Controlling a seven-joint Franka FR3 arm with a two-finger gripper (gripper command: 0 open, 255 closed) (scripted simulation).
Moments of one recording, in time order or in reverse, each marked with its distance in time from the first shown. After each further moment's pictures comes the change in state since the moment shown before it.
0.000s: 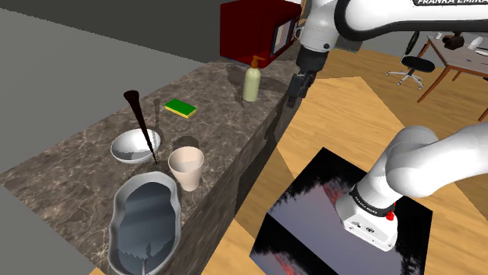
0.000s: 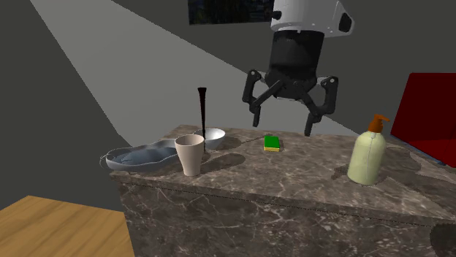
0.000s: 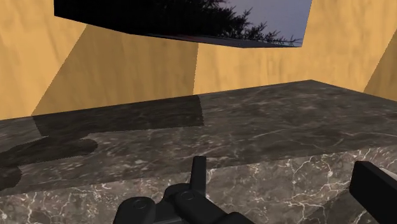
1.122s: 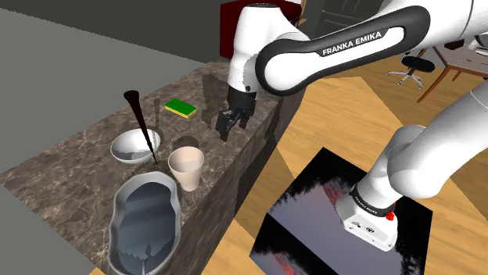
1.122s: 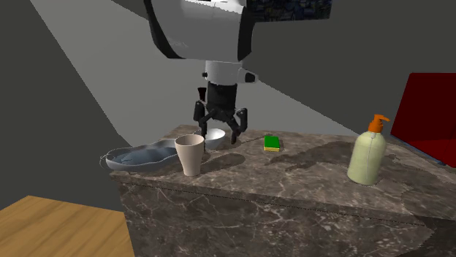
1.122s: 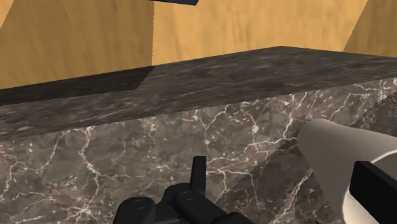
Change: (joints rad) arm 0.079 0.463 0.262 0.161 0.054 0.396 0.306
